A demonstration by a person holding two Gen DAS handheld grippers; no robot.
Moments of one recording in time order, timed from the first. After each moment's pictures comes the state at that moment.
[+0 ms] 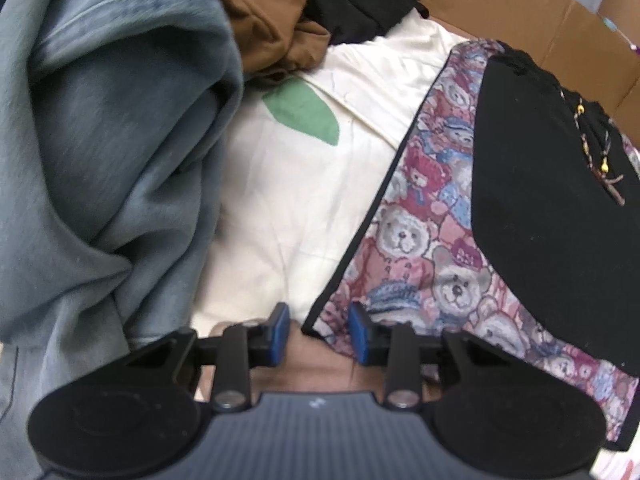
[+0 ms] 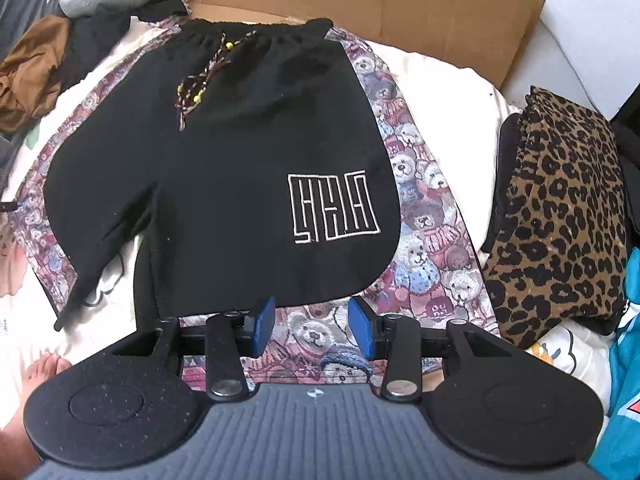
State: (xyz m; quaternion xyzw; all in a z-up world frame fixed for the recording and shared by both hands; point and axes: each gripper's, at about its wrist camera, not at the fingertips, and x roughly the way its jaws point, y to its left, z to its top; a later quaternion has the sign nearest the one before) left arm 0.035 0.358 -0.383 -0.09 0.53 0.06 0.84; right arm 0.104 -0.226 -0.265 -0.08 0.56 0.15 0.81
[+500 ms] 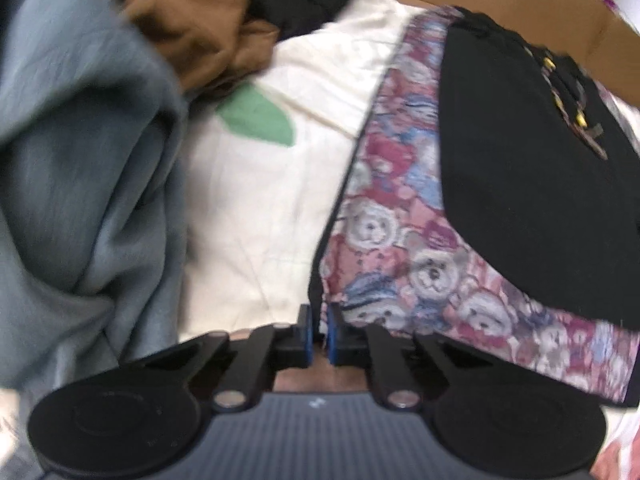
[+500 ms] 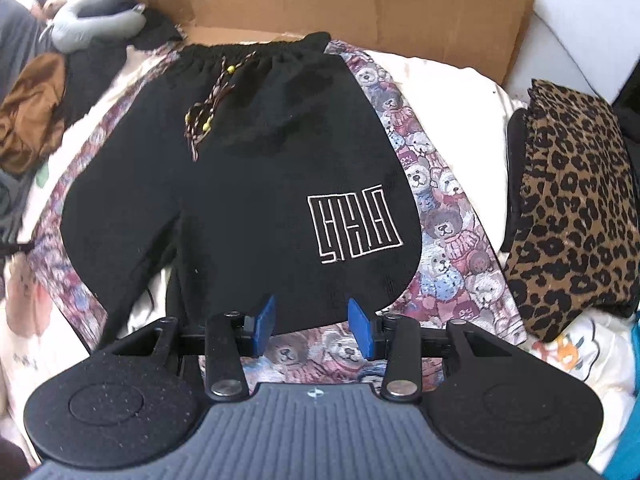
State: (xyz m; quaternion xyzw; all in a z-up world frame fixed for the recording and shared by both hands) left arm 0.048 0.334 -0.372 -0.01 0.55 0.01 0.83; right arm 0.108 -0.214 -0.252 -0.02 0.56 0.14 0.82
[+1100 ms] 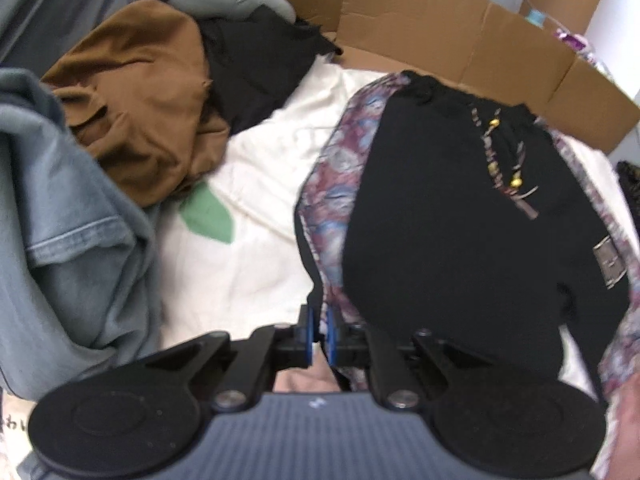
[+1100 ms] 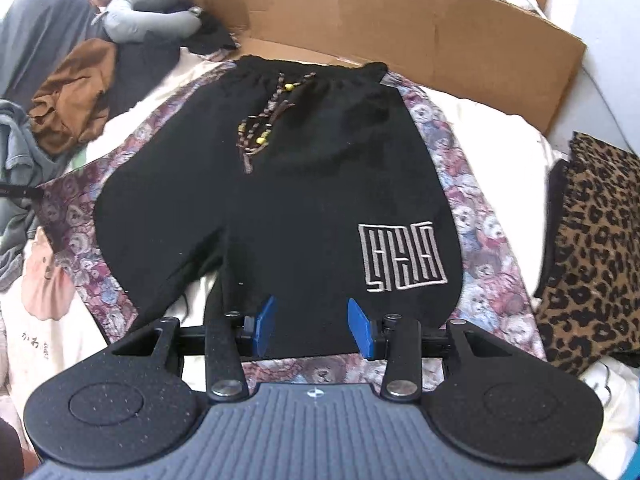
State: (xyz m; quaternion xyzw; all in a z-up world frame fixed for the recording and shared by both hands) left arm 0.067 0.281 -0.277 -0.04 0.52 0.00 0.85; right arm 0.097 -0.175 -0.245 -0.07 0.50 0.24 0.83
